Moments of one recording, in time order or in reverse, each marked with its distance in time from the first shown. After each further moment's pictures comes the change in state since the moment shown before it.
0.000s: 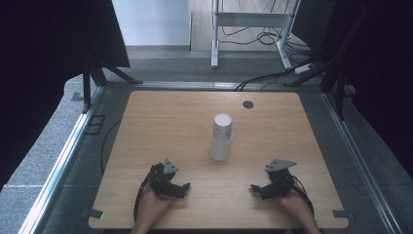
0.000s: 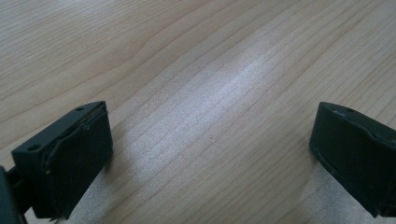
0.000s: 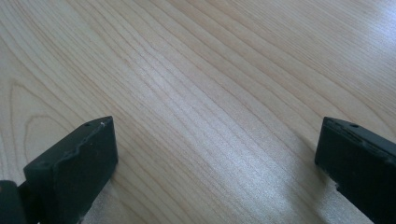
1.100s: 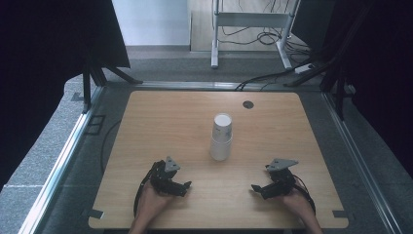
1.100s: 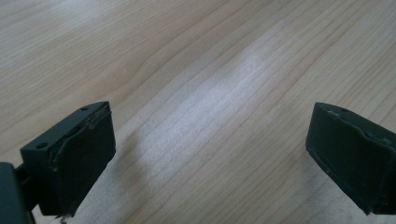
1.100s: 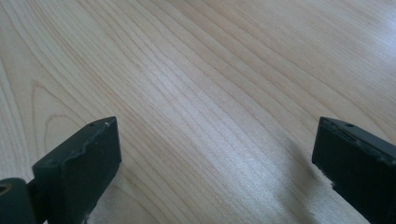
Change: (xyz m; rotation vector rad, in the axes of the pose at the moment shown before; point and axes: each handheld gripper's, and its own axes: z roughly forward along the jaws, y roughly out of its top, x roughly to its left) left arm 0.000 0.013 -0.005 -0.008 -0.013 0.054; right arm -0.002 0.004 -0.006 -0.009 0.035 -0.018
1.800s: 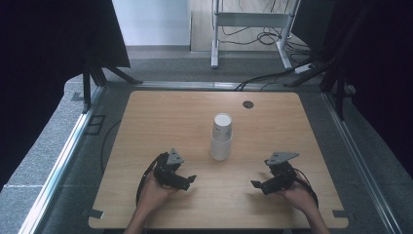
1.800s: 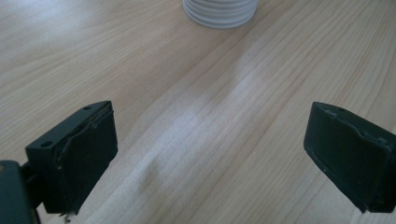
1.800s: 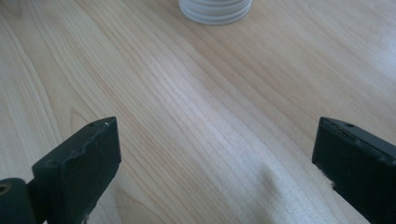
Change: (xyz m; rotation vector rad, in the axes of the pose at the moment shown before) left arm 0.004 0.030 -0.007 -0.052 -0.087 0.045; right arm 0.000 0.030 -0.017 0.003 0.042 -0.022
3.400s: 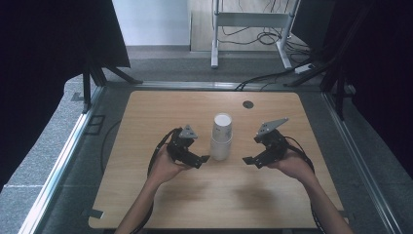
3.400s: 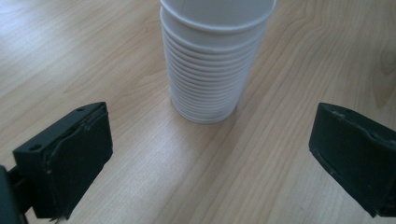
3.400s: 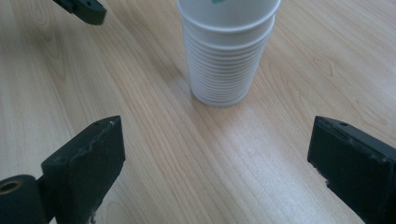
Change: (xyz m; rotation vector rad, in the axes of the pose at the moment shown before) left arm 0.014 0.078 0.011 -0.034 -0.096 0.091; right arm -0.017 0.100 -0.013 0.058 0.095 -0.071
